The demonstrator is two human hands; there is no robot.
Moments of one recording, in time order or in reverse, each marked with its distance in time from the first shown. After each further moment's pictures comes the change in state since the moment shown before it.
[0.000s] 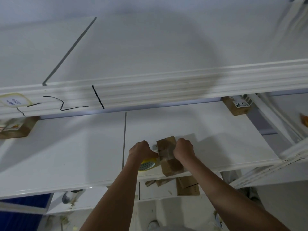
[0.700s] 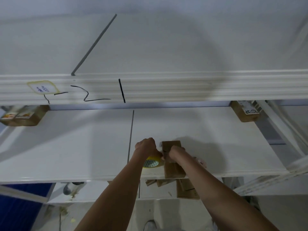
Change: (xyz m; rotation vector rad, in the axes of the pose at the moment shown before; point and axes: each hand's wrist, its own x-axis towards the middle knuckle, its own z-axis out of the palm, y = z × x) left_hand -0.002 0.000 -0.011 0.094 -0.048 0.038; right_hand 0.014 -0.042 0.027 -0.130 -0.424 0.208
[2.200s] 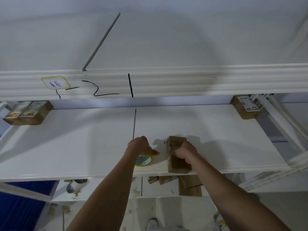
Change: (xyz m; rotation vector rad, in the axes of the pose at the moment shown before) left_hand -0.007 -0.045 -0.005 -0.078 0.015 -0.011; right_hand 0.000 0.033 0.002 0.359 0.111 -0.097
